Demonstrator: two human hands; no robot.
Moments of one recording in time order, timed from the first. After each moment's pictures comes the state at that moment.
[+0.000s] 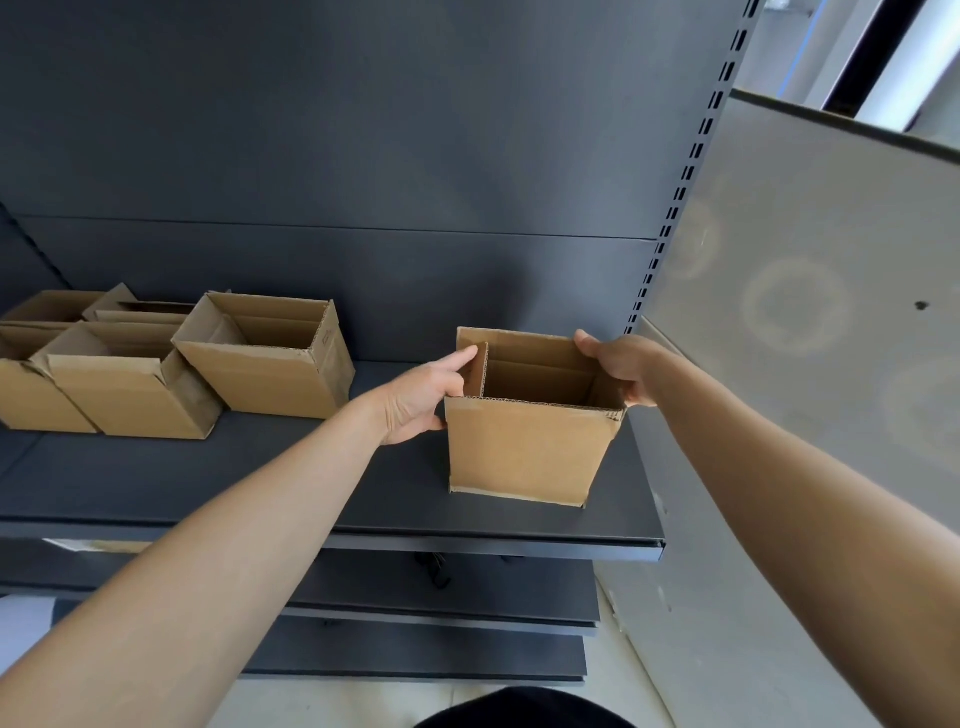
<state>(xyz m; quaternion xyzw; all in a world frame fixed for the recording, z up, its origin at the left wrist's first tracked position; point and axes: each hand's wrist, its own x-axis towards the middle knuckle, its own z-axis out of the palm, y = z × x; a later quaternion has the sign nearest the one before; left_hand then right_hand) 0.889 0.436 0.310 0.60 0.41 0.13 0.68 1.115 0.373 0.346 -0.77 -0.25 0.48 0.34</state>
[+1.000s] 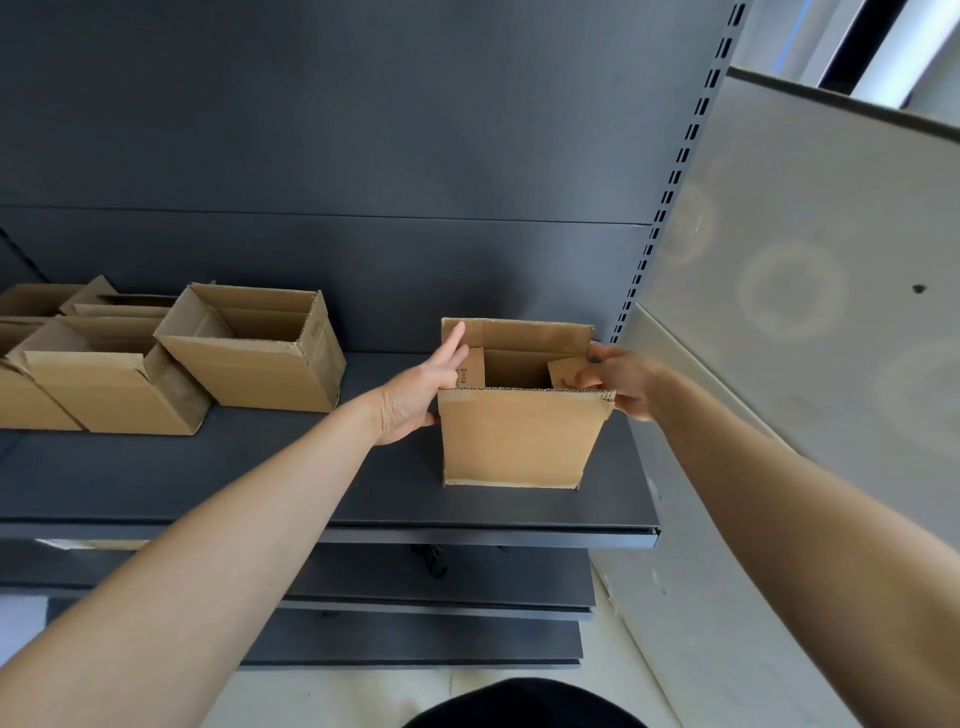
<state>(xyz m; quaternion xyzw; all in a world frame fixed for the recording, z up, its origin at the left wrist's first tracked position) 0.889 0.433 0.303 0.62 0.39 0.13 0.67 1.137 0.368 0.302 -0.69 -0.30 0.55 0.36</state>
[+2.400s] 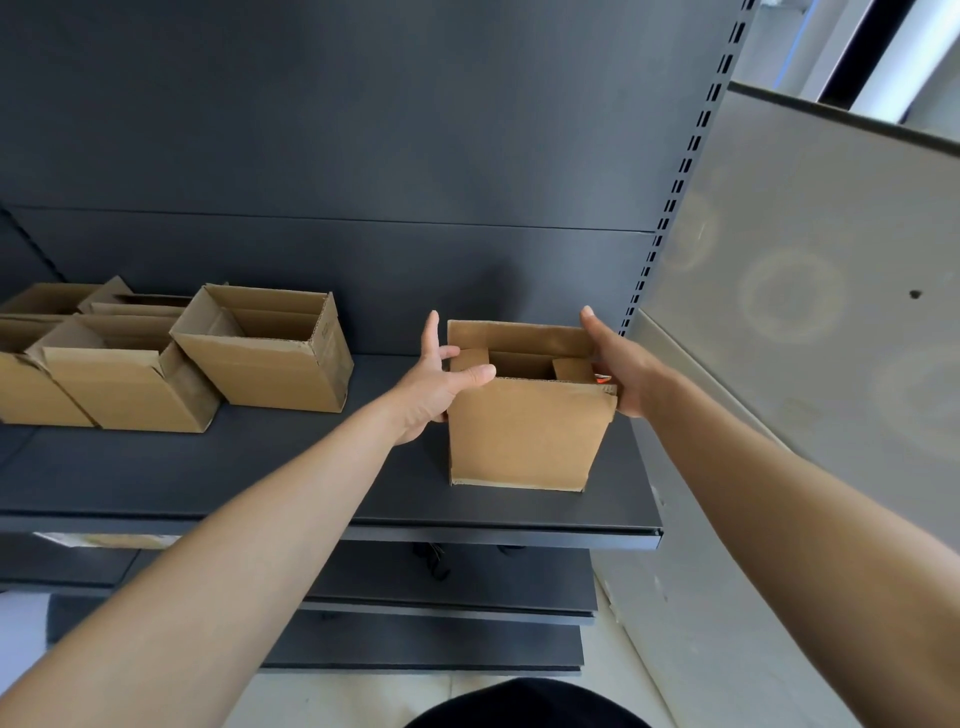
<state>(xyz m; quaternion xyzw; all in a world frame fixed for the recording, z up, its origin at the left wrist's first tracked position) 0.893 0.428 0.304 0.60 0.45 0.23 0.61 1.118 0.370 0.317 -0.67 -0.22 0.55 0.44</state>
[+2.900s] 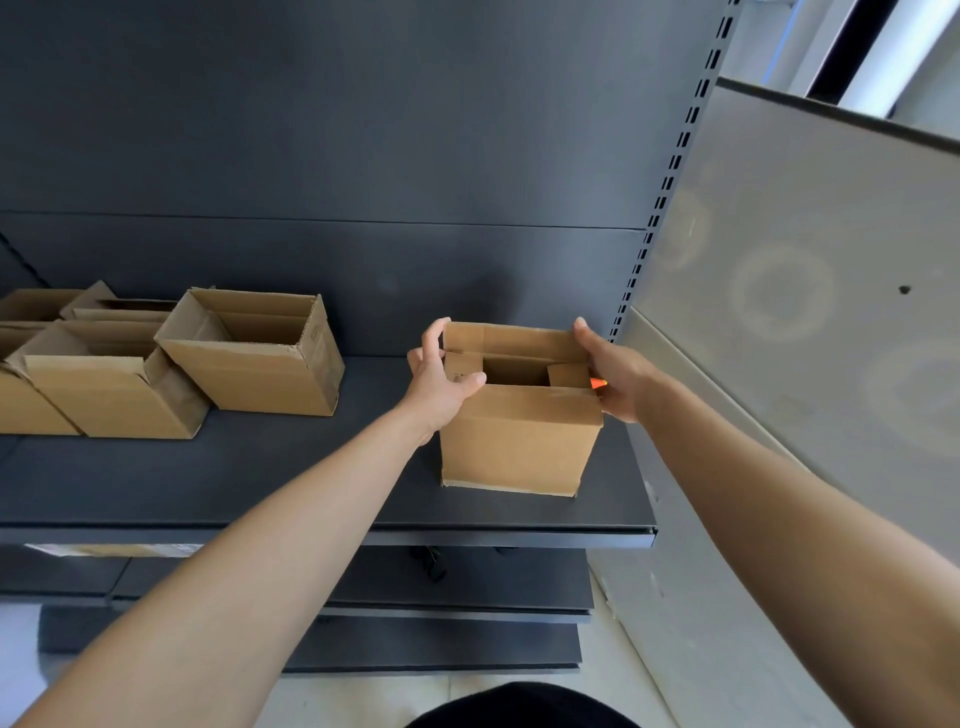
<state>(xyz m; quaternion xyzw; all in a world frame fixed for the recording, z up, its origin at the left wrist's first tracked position) 0.915 0.427 0.287 0.67 0.49 0.27 0.47 1.124 0.371 0.304 -0.67 -0.19 0.55 0.46</state>
